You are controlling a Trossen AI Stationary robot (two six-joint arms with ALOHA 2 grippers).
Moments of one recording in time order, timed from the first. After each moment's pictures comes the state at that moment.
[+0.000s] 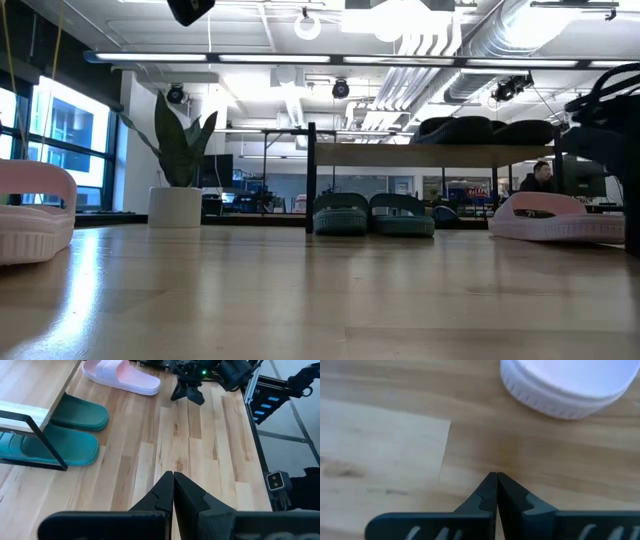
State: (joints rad) left arm 0.08 1.08 1.17 -0.75 0.03 -0.21; right arm 0.70 1.67 0.75 -0.85 0.41 2.14
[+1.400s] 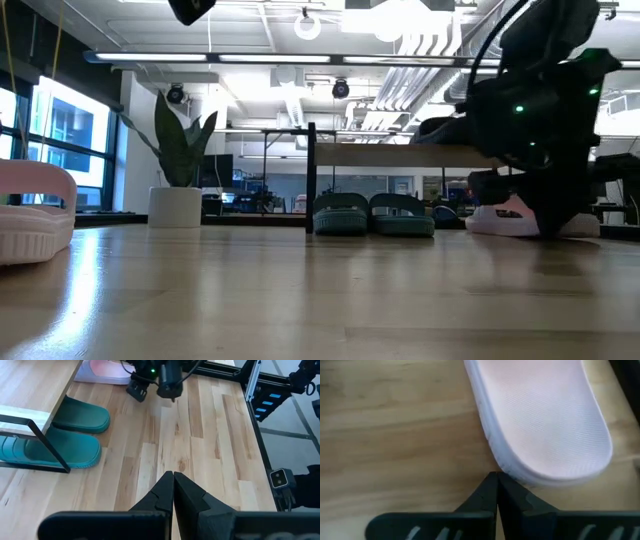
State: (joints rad) left arm 0.08 1.08 1.17 -0.75 0.03 -0.18; right arm 0.16 1.67 0.73 -0.95 0.51 1.98
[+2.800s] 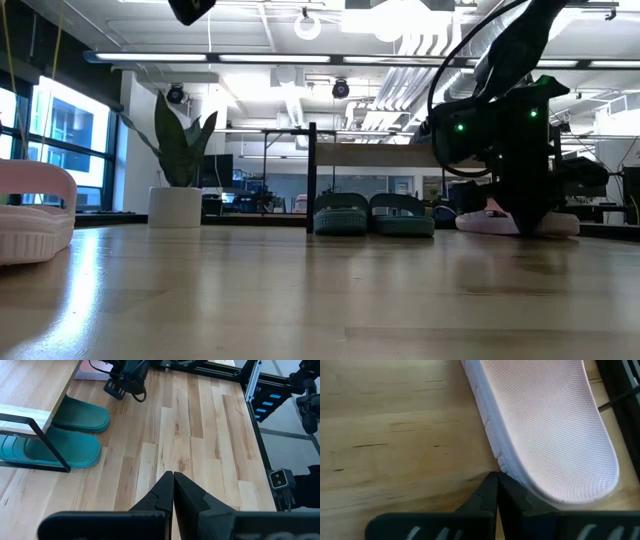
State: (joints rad) left arm 0.08 1.08 1.17 -0.75 0.03 -0.18; right arm -0.14 1.67 0.74 -0.87 0.55 1.63
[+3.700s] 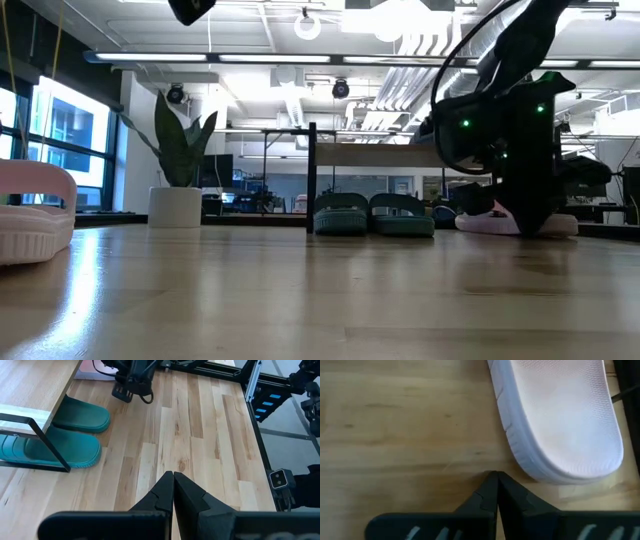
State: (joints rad) left arm 0.08 1.08 1.17 -0.75 0.03 -0.18; right arm -0.07 1.67 0.74 -0.86 0.49 1.57
